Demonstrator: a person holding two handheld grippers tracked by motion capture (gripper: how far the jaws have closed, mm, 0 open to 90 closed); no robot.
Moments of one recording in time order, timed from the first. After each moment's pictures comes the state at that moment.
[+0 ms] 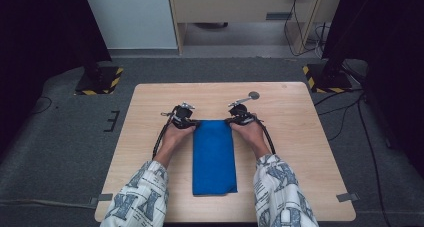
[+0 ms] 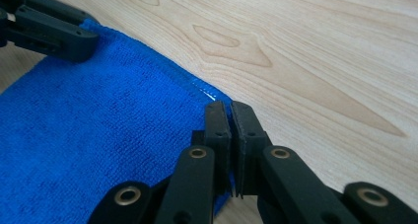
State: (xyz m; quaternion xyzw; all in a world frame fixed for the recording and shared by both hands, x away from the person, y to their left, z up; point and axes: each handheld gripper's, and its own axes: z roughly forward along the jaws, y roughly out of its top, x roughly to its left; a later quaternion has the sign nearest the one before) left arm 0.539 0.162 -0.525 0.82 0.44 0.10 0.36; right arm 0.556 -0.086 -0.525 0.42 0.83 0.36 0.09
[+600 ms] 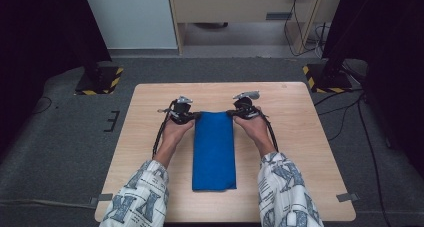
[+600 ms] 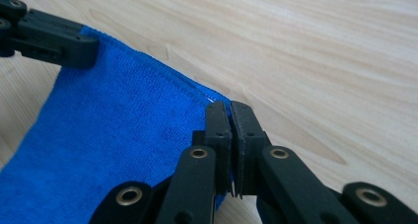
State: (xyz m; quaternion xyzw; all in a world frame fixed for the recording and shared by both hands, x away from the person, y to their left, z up) left arm 0.533 0.163 -0.490 0.79 0.43 0.13 0.42; right arm 0.554 -0.098 -0.489 0.41 0.81 0.40 0.11
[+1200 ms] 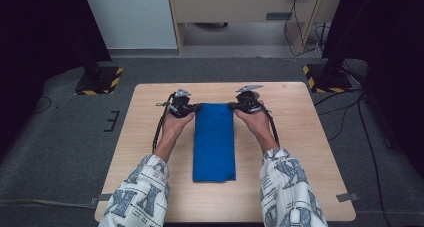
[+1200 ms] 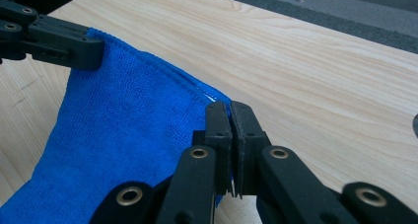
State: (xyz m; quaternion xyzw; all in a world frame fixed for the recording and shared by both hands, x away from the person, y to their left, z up) left arm 0.545 0.163 -0.470 0.78 0.41 0.15 0.45; right arm 0.560 -0.104 -0.466 0.41 0.80 0.43 0.13
